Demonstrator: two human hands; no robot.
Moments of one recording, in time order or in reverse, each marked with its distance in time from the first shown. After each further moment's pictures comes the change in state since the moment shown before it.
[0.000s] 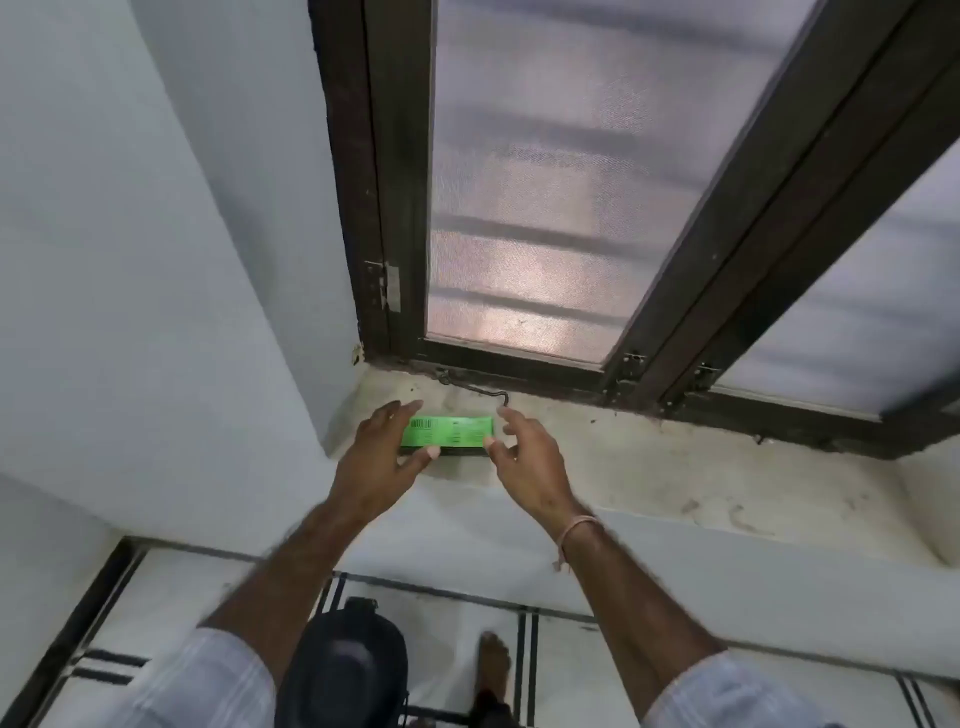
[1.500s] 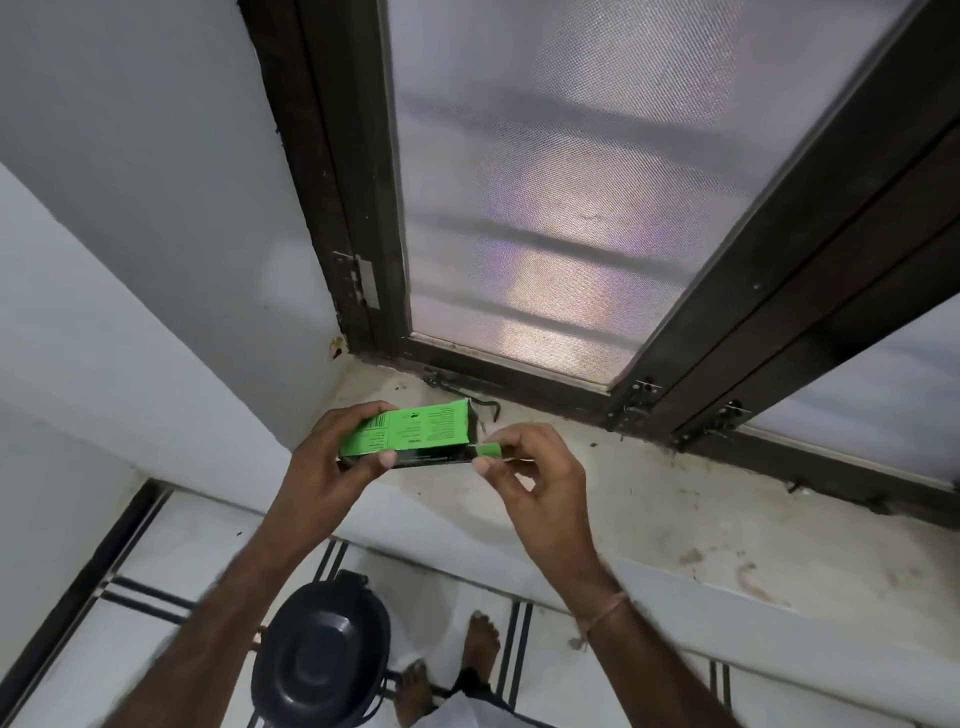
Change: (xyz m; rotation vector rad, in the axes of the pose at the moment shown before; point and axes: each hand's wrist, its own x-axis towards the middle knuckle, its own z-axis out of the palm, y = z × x) left_hand -0.011 0.045 -0.026 -0.502 0.216 -0.076; right_hand 0.006 0.008 -0.052 0.443 0.039 -0.277
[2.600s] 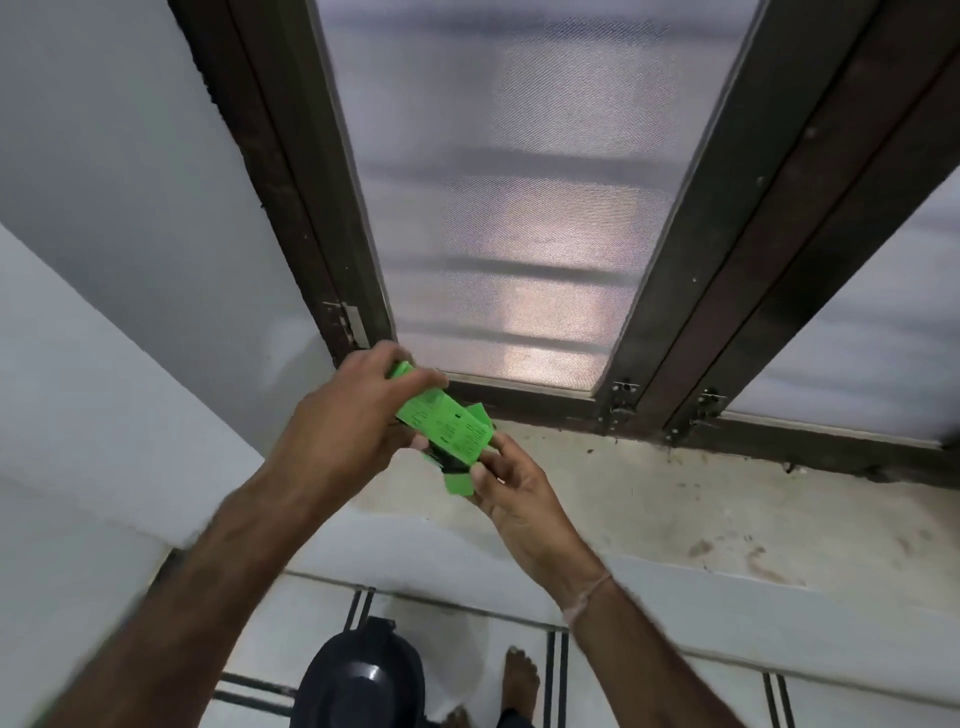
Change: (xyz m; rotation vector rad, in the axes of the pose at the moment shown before) left_hand 0.043 0.131 -0.006 0.944 -0.229 0.356; right_hand 0.002 0.006 0.019 0.902 -0.178 0.410
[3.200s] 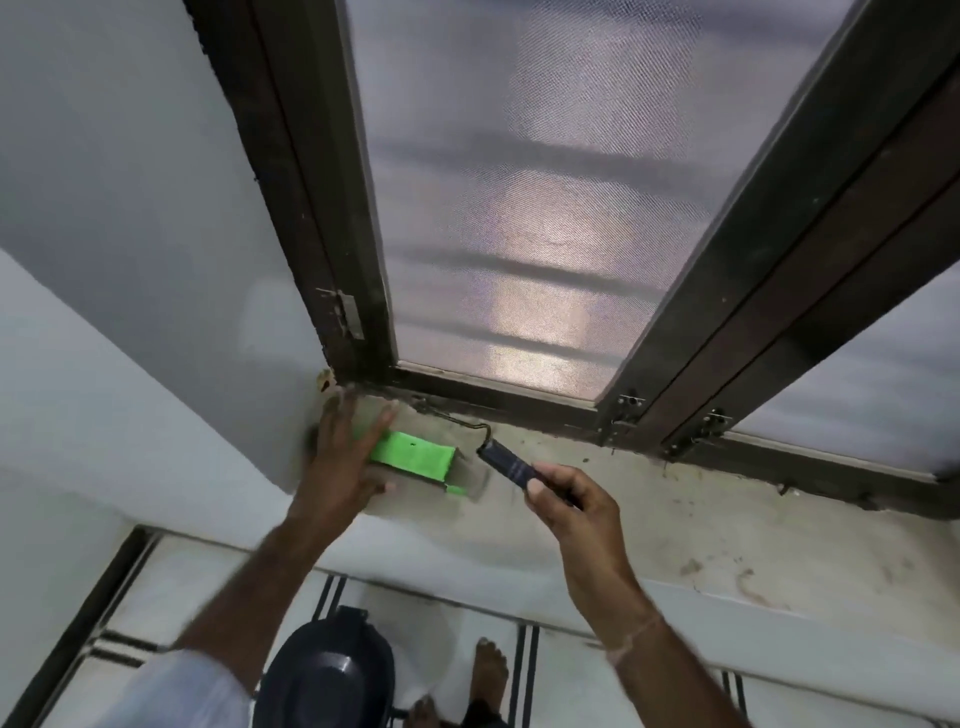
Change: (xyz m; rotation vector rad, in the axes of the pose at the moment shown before) left_hand -0.016 -0.081 0.157 -0.187 0.011 -0.269; right_hand -0.018 -0.015 -0.048 -0.324 0.520 -0.041
